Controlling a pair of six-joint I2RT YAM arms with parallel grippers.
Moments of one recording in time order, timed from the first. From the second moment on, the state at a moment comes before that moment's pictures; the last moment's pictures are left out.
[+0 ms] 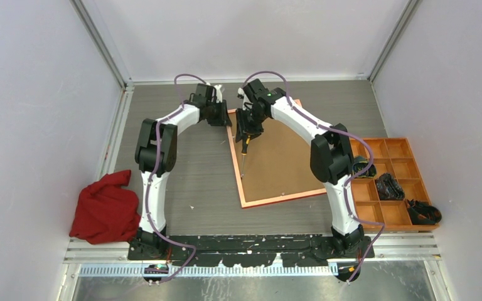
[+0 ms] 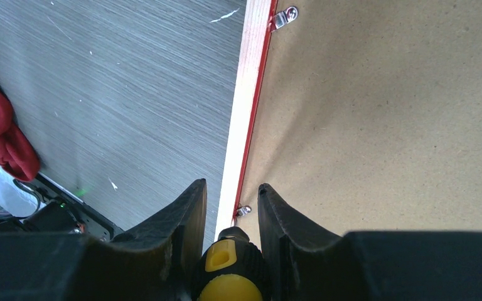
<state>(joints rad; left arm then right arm) -0.31 2.25 1.70 -0.31 0.33 -0.29 0.58 2.18 1.96 -0.89 -0.33 0.39</state>
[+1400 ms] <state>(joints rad) -0.28 2.33 1.77 -0.26 0.48 -0.30 0.55 2.18 1.95 -0.82 -0.32 0.47</state>
